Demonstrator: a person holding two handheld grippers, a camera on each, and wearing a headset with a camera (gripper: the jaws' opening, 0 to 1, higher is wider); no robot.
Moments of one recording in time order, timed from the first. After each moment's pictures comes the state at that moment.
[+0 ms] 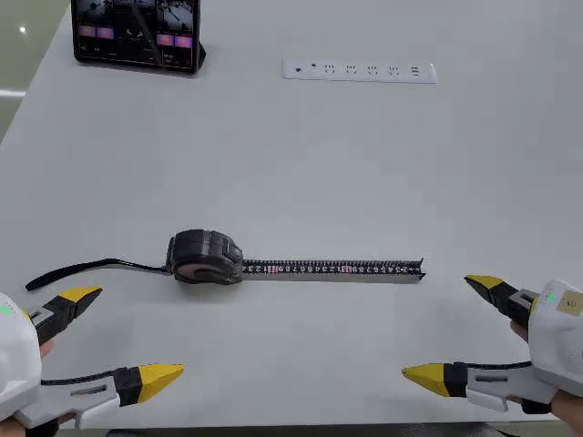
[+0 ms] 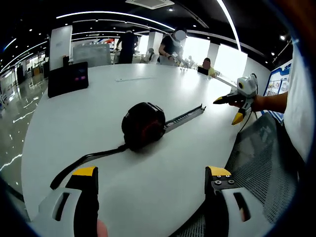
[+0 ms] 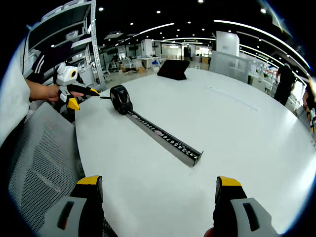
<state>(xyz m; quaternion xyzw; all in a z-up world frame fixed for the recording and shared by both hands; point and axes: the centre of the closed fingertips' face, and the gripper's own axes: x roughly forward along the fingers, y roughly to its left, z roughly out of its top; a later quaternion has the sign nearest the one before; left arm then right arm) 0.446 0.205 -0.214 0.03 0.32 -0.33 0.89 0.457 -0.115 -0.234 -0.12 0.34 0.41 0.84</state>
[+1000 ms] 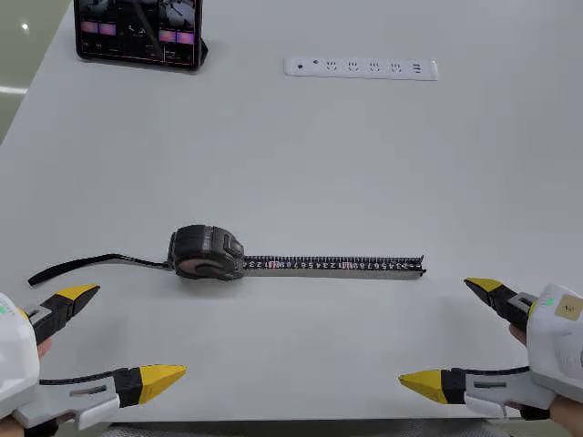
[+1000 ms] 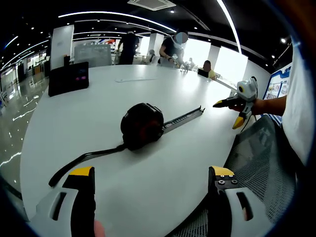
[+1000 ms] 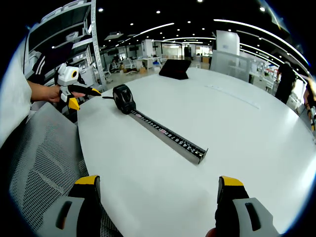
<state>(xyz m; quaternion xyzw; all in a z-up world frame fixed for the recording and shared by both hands) 0.443 0.204 -0.211 0.02 0.32 -0.33 0.89 0.449 -0.110 -0.234 -0.11 0.34 0.41 0.84</state>
